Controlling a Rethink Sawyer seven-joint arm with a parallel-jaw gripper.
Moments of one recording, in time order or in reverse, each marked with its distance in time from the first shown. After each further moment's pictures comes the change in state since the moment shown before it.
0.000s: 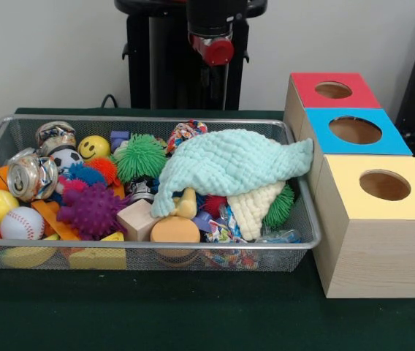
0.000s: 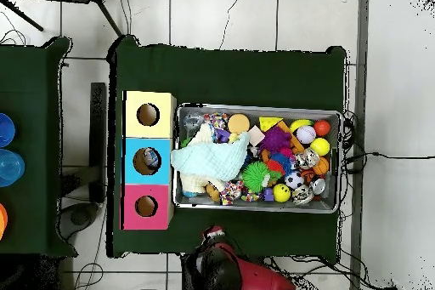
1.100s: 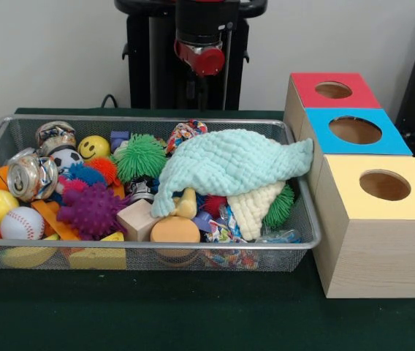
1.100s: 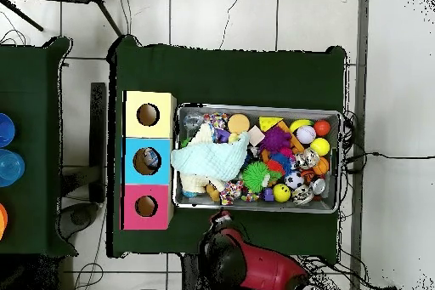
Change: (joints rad) arm 0.026 -0.003 -0.032 -0.117 -0.066 0.037 0.000
